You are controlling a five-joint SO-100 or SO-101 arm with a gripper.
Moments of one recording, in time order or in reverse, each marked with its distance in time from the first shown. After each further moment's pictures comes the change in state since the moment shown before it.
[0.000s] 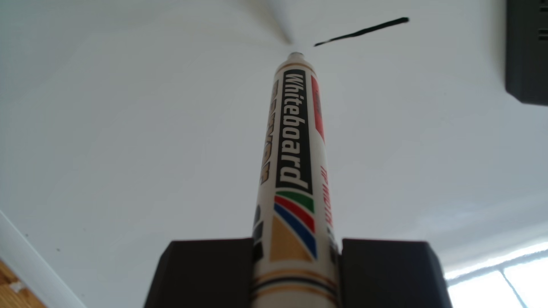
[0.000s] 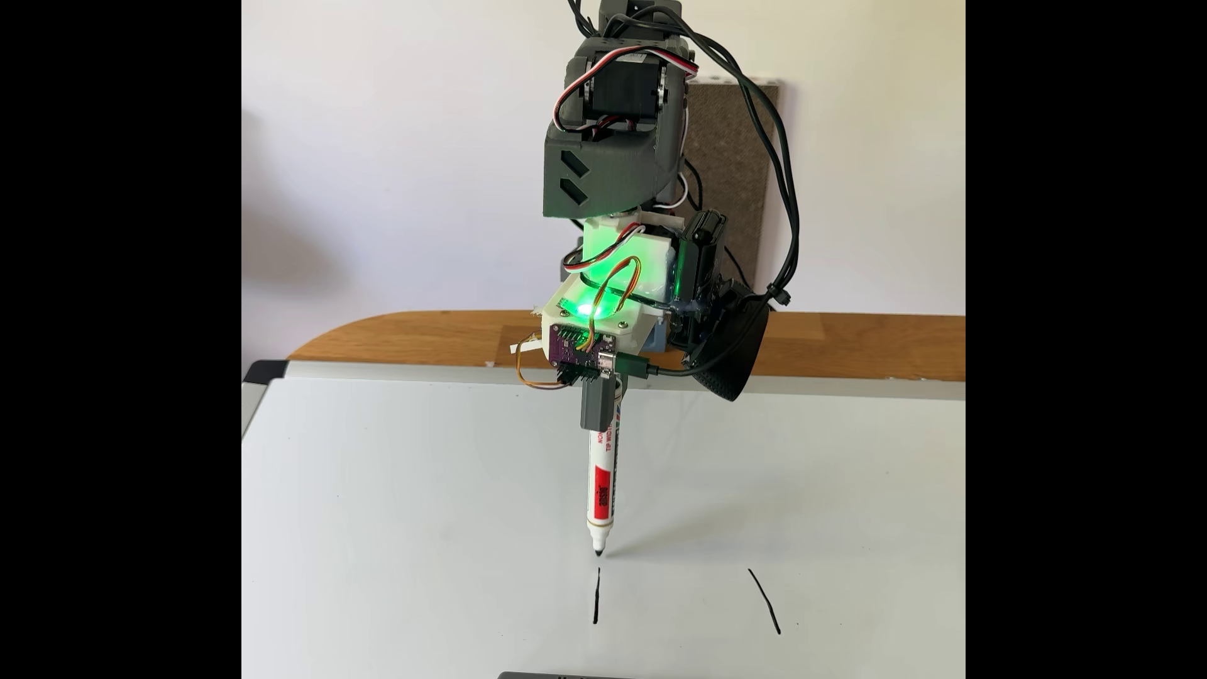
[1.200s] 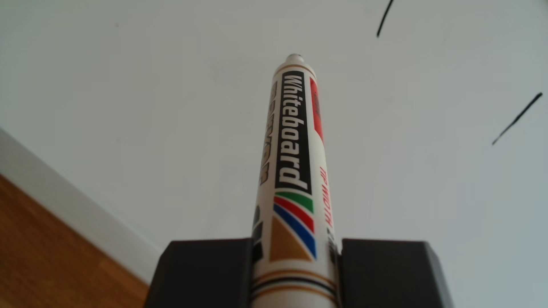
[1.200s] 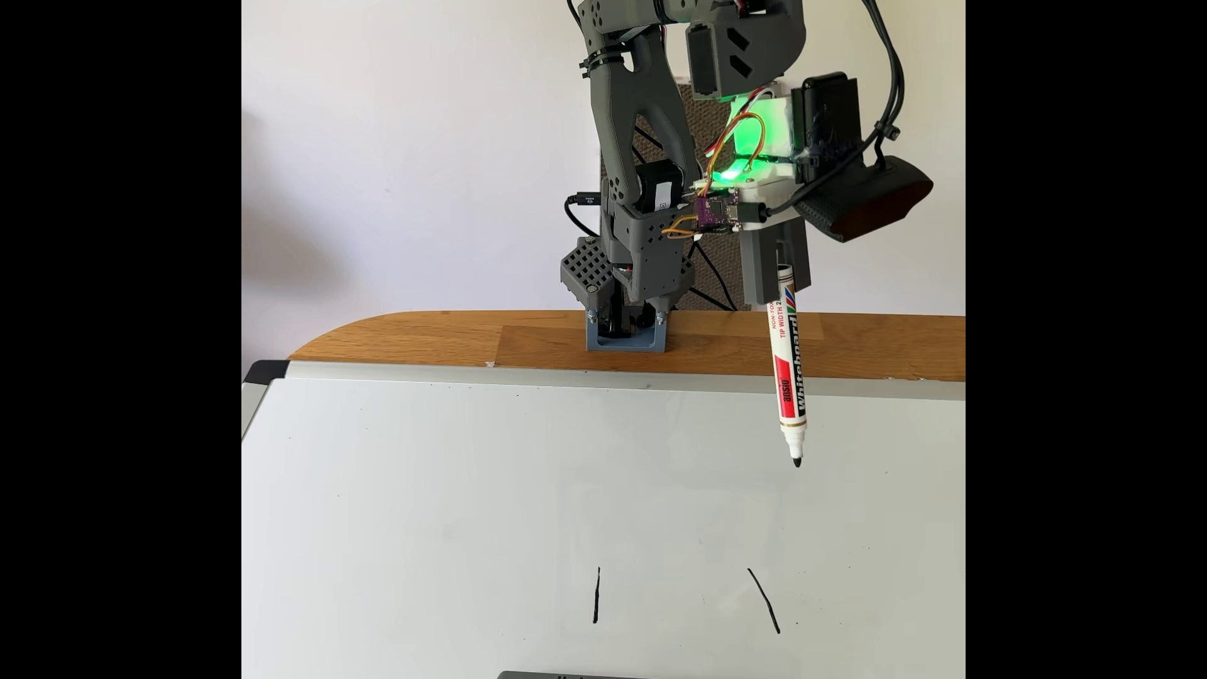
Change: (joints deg) arm -31.8 41.3 33.3 -9.6 63.5
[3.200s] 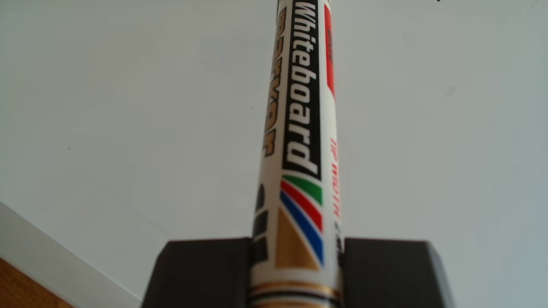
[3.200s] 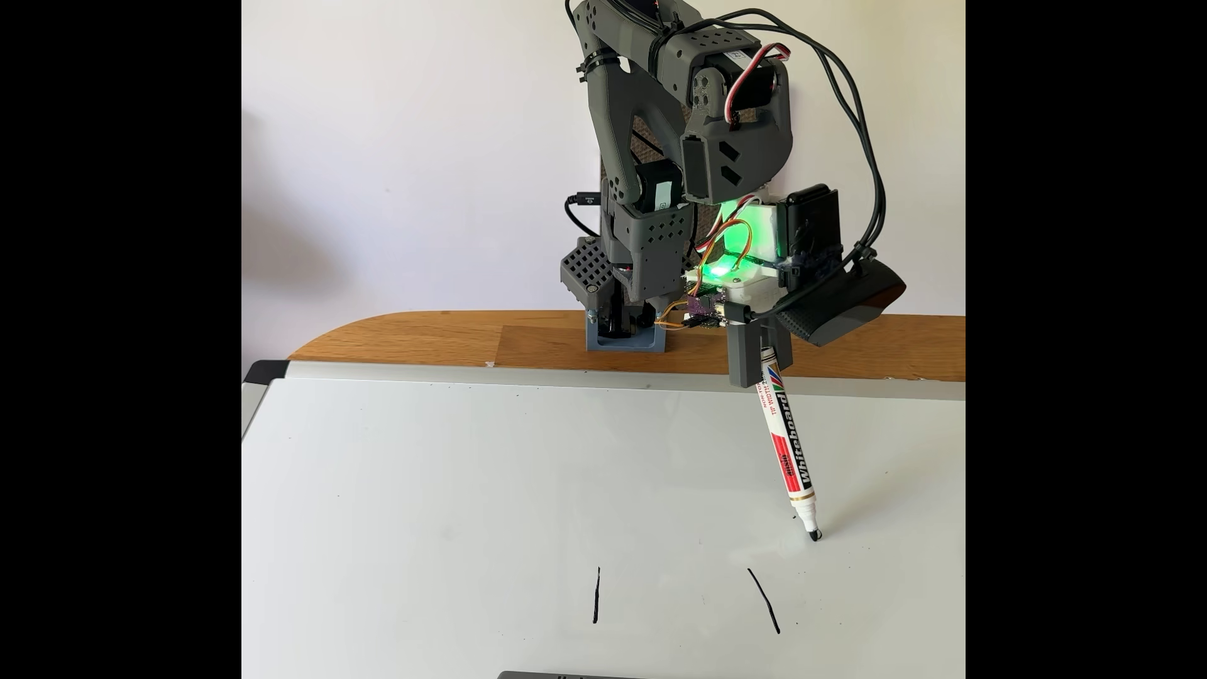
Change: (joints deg) arm 1.4 1.5 25.9 -18.5 0.6
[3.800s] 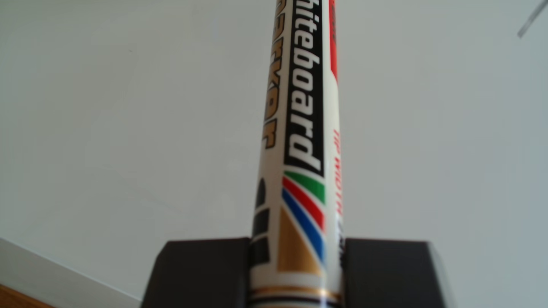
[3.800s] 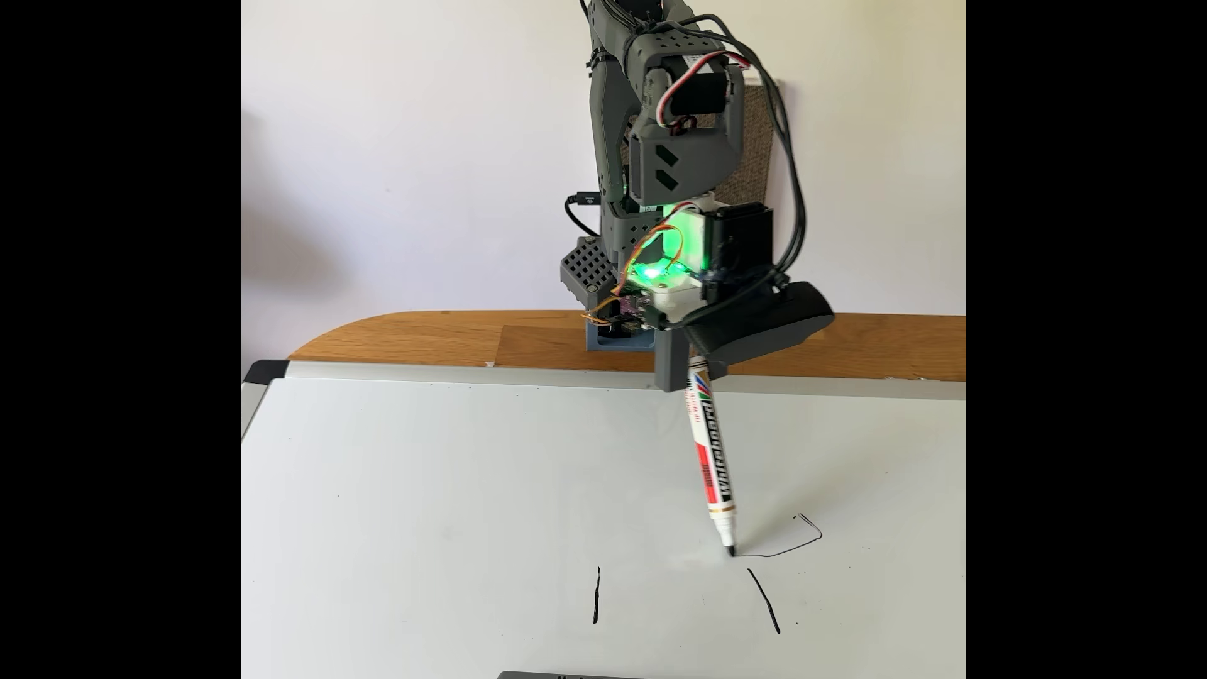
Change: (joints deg) arm 15.0 -0.1 -1.8 5.7 -5.2
